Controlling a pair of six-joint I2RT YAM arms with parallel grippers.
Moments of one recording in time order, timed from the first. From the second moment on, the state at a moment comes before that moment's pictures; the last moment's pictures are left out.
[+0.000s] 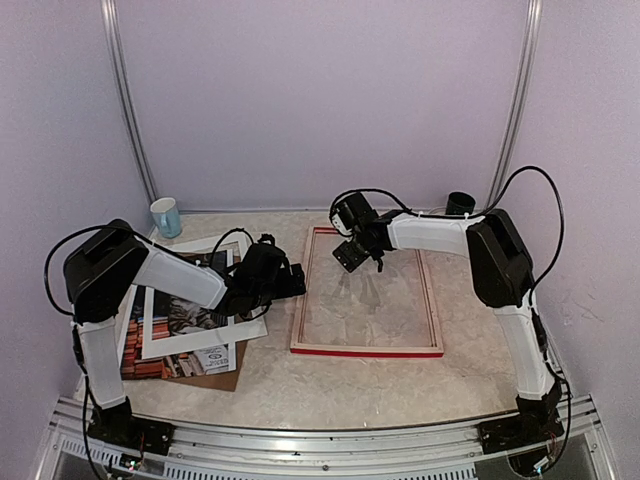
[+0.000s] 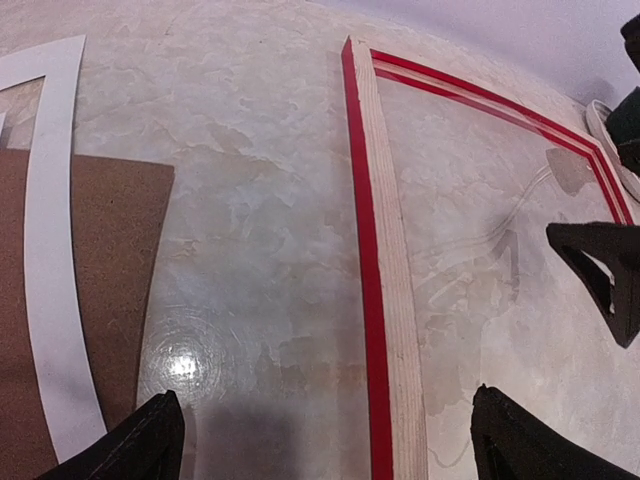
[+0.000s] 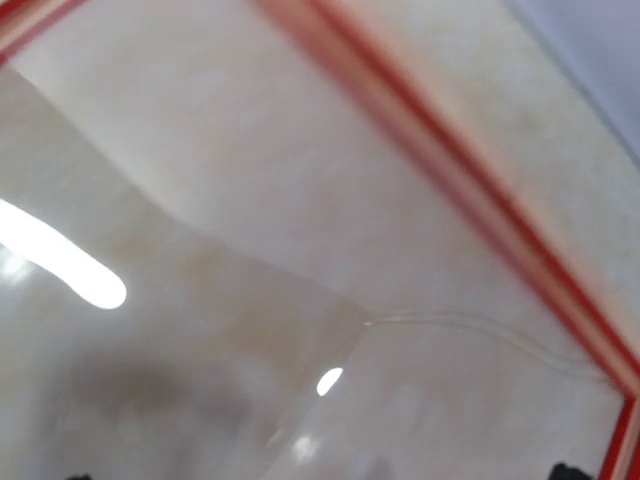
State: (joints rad) left arm -0.77 1.95 1.02 0.31 -0.39 -0.63; right arm 0.70 2.29 1.81 -0.40 0.46 -0.20
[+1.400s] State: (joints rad) left arm -0.77 1.95 1.02 0.32 -0.39 -0.63; right arm 0.48 2.41 1.98 -0.39 0.39 -0.05
